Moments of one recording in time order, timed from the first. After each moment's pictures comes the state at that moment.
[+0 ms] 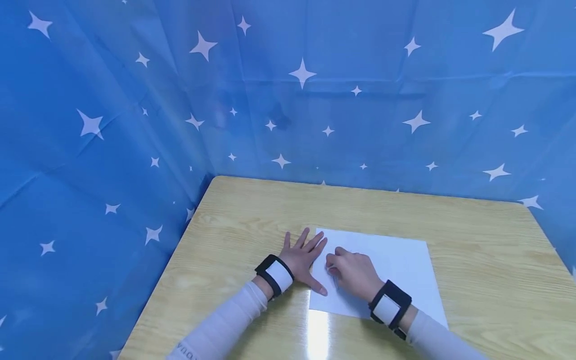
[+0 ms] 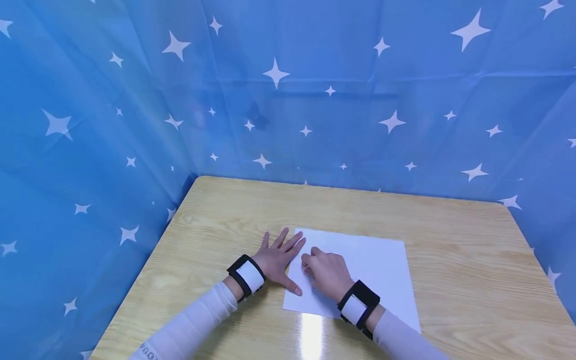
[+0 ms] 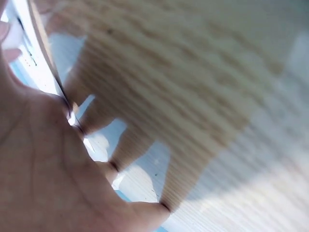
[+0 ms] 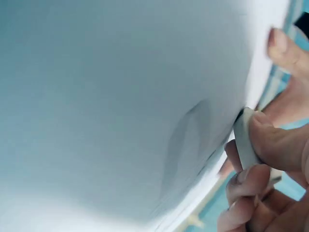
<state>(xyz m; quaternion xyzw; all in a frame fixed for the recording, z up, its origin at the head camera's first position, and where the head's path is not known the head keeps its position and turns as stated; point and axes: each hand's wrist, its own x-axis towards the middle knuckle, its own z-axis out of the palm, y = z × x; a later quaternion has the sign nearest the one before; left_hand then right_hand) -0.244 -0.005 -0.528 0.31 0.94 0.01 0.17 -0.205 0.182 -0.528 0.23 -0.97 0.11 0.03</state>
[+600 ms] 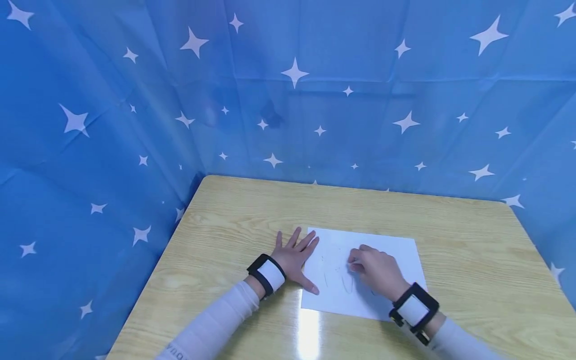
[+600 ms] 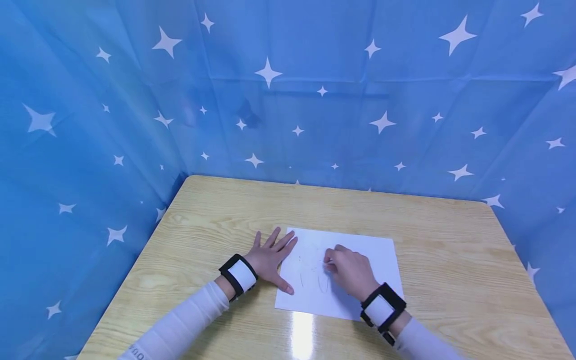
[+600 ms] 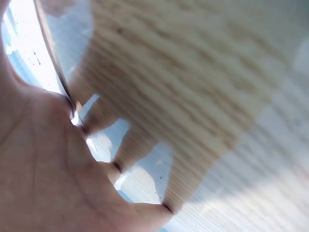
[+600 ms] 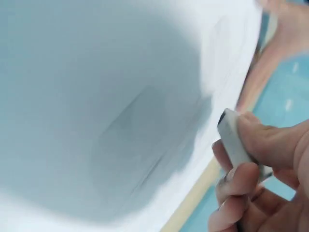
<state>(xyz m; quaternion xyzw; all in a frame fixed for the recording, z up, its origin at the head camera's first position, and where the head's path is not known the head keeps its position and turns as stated) -0.241 -0.004 -0.517 0.32 0.93 0.04 0.18 -0.197 0.234 -0.510 0.15 -0.98 0.12 -0.01</state>
